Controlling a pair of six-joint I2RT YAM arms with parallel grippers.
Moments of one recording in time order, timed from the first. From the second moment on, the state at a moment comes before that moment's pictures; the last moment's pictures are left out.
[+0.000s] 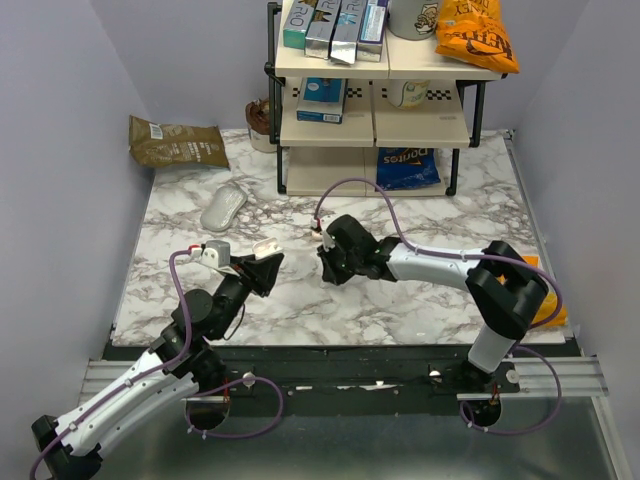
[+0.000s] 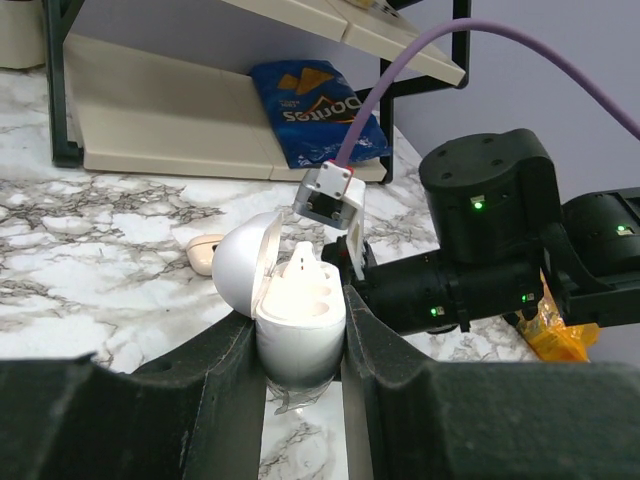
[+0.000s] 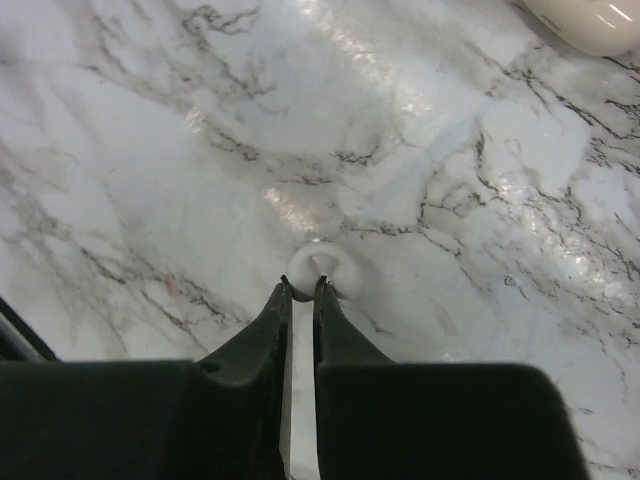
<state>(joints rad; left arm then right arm) -0.83 0.30 0.28 0.13 -0.32 -0.46 0.89 1.71 1.02 -0.15 -0.10 0.20</state>
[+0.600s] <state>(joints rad) -0.83 0.29 0.28 0.13 -0.33 -0.46 0.88 1.73 1.06 -0.20 0.08 0.27</state>
